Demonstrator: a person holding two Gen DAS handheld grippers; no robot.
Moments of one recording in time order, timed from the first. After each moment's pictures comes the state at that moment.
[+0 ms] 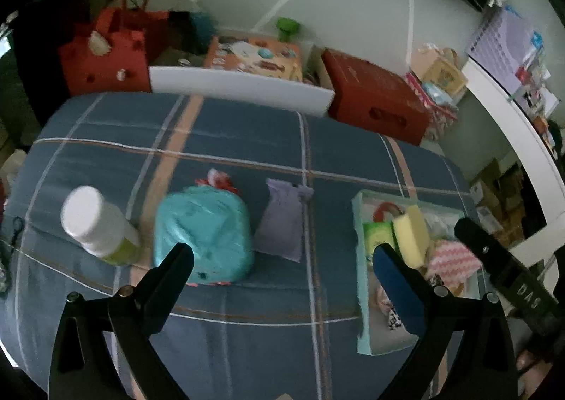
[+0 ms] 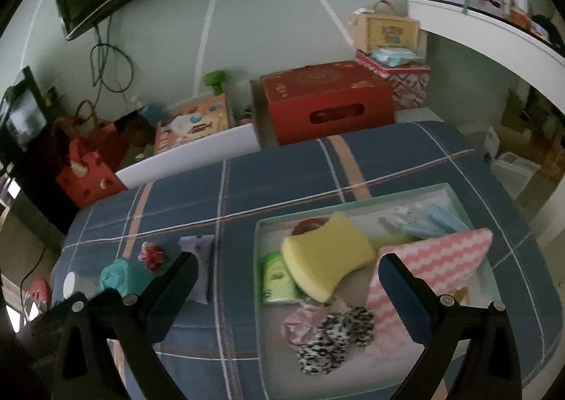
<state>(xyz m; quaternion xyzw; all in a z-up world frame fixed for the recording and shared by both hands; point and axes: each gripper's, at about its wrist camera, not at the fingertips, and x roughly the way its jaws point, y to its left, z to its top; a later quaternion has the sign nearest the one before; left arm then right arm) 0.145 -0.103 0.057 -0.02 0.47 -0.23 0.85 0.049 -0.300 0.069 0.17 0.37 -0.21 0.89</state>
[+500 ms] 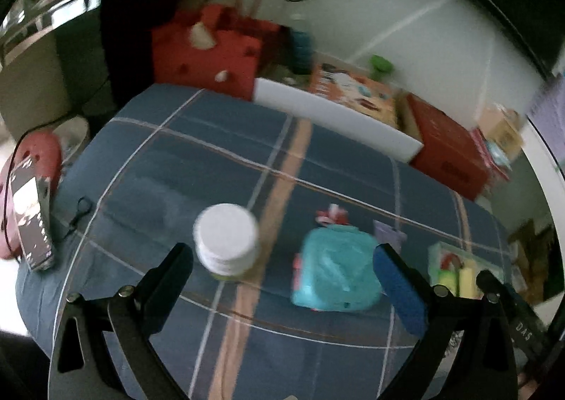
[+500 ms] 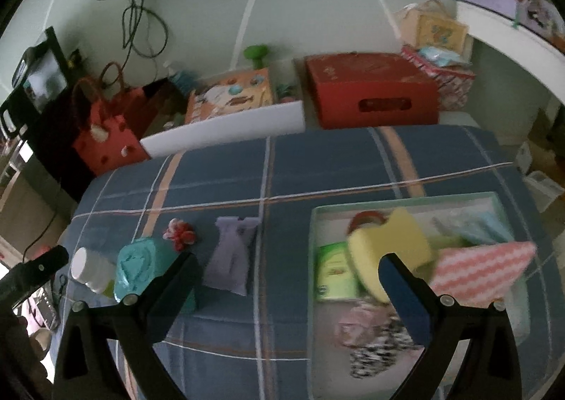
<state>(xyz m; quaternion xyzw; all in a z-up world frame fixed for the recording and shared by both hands) 0.184 0.008 0.056 -0.08 0.46 -0.10 0.88 0.099 -0.258 0.049 0.15 0.41 -0.15 0.89</state>
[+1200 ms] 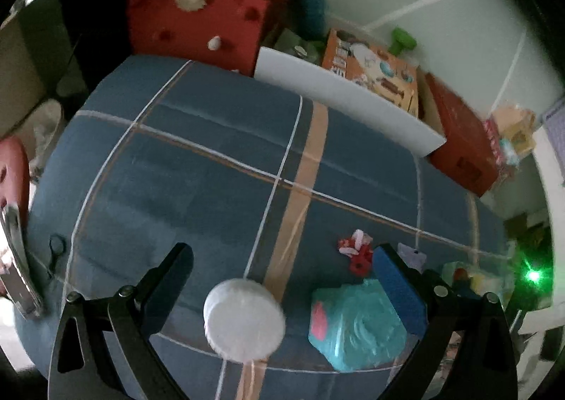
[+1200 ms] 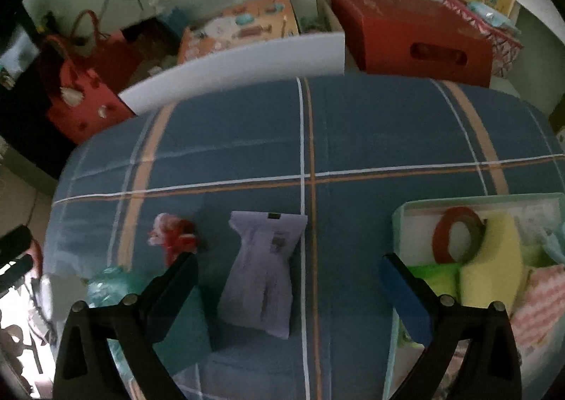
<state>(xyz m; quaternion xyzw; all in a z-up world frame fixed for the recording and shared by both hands) 0.291 0.002 0.033 -0.06 0.55 -0.13 0.82 0.210 -0.251 -0.026 0.17 0.52 -0.15 0.83</state>
